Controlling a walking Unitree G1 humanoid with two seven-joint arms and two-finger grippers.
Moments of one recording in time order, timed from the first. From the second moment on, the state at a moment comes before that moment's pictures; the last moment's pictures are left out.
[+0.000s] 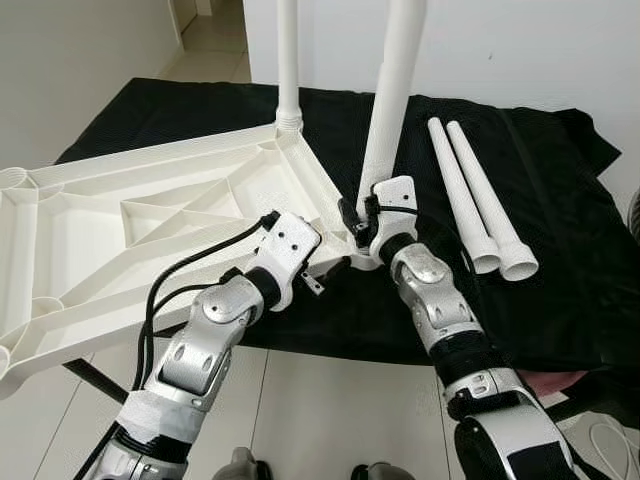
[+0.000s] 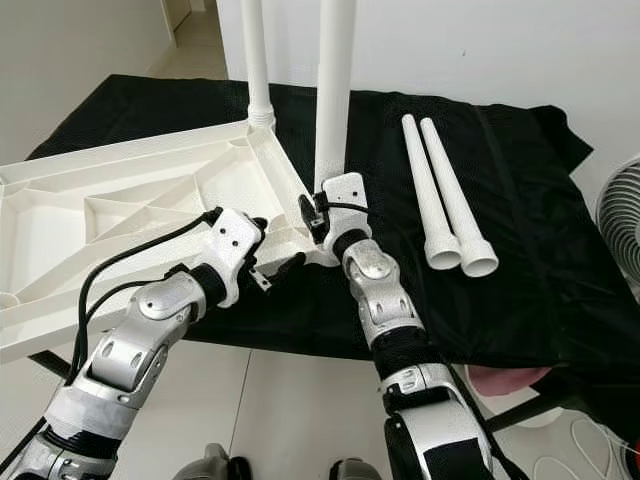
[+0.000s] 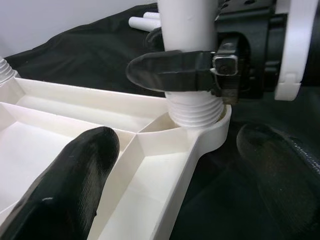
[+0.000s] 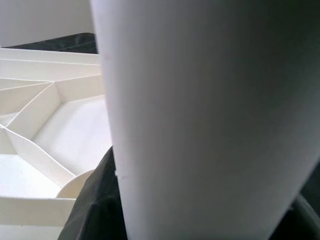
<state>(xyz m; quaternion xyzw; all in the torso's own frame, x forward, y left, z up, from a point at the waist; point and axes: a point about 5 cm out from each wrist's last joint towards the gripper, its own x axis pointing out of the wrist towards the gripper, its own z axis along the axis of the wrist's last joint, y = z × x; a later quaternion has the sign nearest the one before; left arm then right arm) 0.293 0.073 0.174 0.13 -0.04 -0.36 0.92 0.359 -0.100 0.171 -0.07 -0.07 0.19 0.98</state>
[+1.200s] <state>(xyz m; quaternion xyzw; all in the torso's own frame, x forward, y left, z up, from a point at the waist) 0.291 0.075 0.177 0.13 -0.03 -0.36 0.92 0.354 -0.100 0.163 -0.10 -0.09 0.24 0.96</state>
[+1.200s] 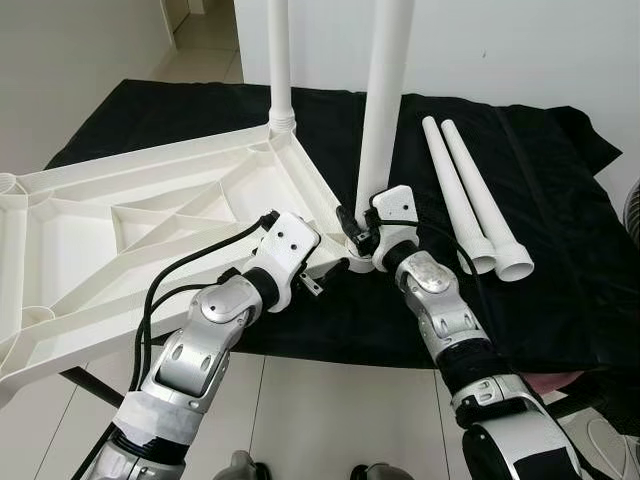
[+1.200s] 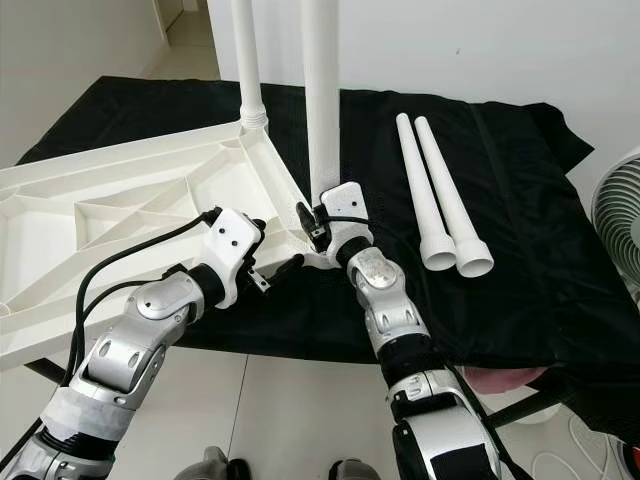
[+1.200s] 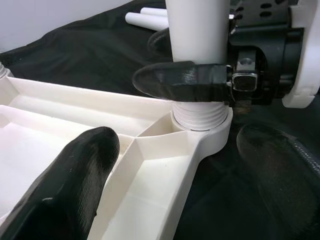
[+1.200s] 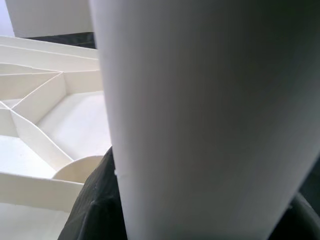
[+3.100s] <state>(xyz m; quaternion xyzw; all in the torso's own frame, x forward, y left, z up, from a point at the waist) 0.292 0.074 0.179 0.13 -0.03 -0.35 0.93 0.347 -0.096 0.157 -0.06 -0.09 0.24 0.97</state>
